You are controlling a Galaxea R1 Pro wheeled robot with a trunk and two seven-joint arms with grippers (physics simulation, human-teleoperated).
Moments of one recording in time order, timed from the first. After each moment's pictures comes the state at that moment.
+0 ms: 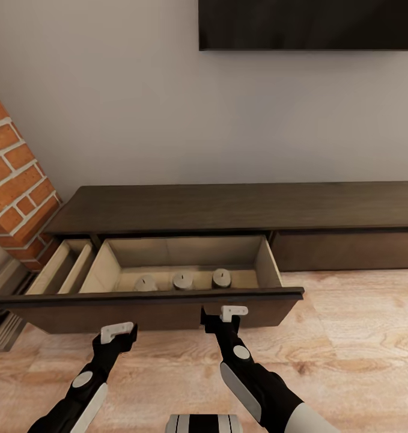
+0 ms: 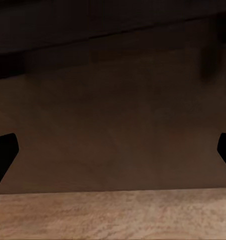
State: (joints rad) left arm -0.29 0.17 -0.25 -1.05 0.39 -0.01 0.21; right arm -0.54 0.09 0.71 -0.85 -0.57 -0.09 -0.41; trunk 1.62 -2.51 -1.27
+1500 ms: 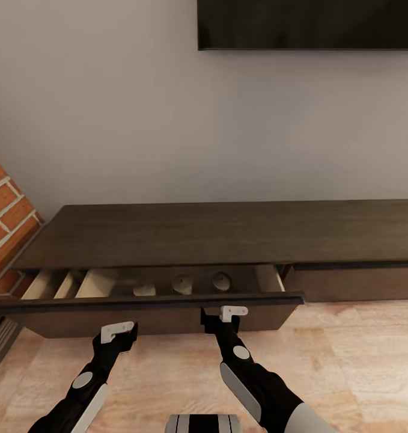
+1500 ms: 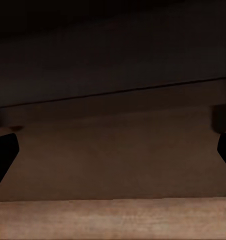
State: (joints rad) left arm -0.28 0.17 -0.25 -1.05 0.38 -0.03 0.21; right arm -0.54 0.09 0.71 -0.85 -0.58 -0.09 -0.41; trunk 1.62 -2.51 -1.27
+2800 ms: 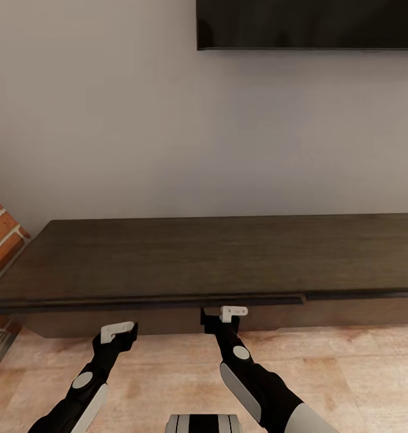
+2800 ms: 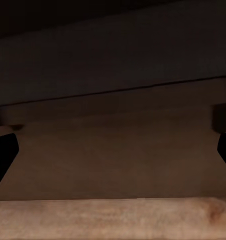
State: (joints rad) left arm -0.28 0.17 -0.25 -1.05 0.38 -0.03 0.21; right arm -0.54 0.09 0.72 -0.85 -0.58 -0.09 -0.41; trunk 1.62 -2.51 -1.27
